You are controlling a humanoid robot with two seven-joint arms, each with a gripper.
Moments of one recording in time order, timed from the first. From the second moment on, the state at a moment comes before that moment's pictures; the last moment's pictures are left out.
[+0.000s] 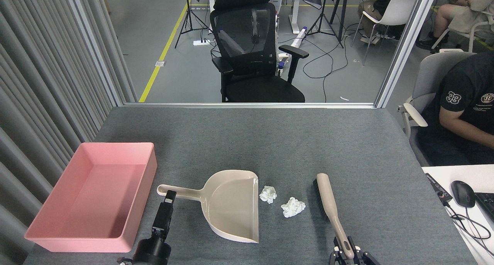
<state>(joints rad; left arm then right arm) -0.02 -0.10 0.07 -1.33 -0.31 -0.33 -0.10 0.24 0.00 0.02 -1.52 1.46 -0.06 -0.12</state>
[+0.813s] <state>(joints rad) -0.07 -0.10 0.07 -1.22 -0.32 -0.33 -0.10 0.26 0.01 0.01 -1.53 1.46 -0.09 -0.15</state>
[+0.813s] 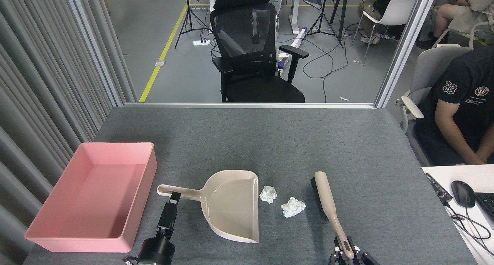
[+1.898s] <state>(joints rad) -0.29 -0.08 0.10 -0.88 -0.32 -0.43 -0.14 0.30 0.04 0.00 -1.59 1.41 -0.10 -0.15</state>
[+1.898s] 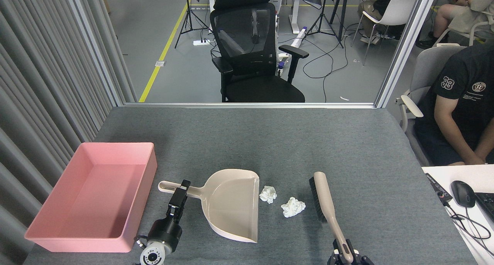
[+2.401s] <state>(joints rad) -0.36 -0.07 0.15 -0.76 -0.33 -0.44 -0.14 0.31 0.04 0.00 -1.61 1.41 -0.10 -0.17</state>
